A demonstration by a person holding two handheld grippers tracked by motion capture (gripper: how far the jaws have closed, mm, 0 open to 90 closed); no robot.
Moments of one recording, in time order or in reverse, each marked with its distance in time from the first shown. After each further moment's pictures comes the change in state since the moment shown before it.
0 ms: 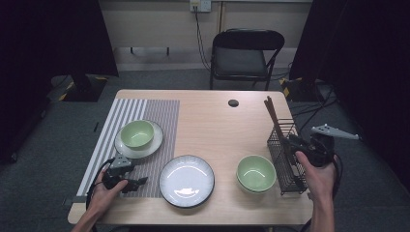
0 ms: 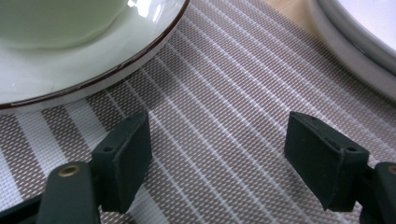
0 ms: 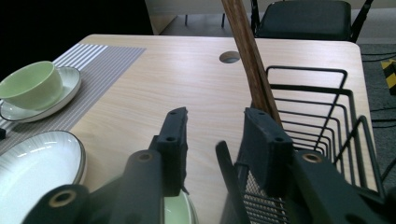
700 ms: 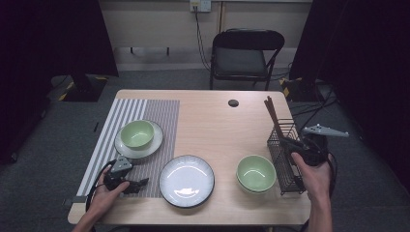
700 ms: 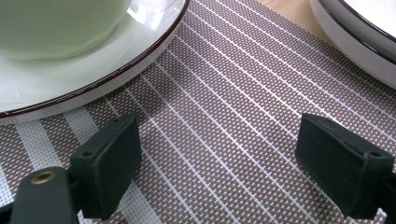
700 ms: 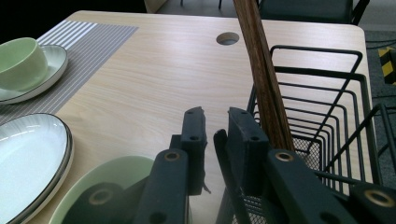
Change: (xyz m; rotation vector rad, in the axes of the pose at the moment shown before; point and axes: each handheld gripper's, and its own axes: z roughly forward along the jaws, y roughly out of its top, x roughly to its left) left arm -0.003 -0.005 0.005 -0.042 0.022 0.040; right arm 0.001 -0.002 0.016 0.074 -0.021 -0.027
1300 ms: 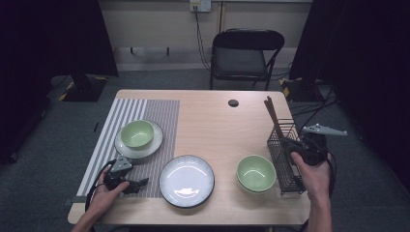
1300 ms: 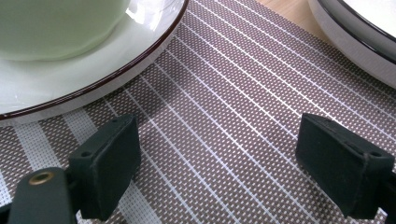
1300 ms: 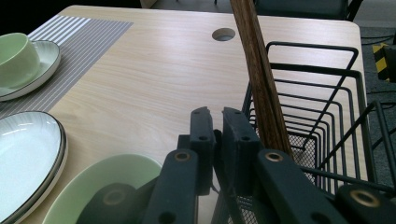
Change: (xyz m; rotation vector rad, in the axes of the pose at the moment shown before) left arm 0.001 0.000 0.001 -0.005 -0.013 0.003; right arm 0.000 0.001 0.001 0.017 -0.017 -0.007
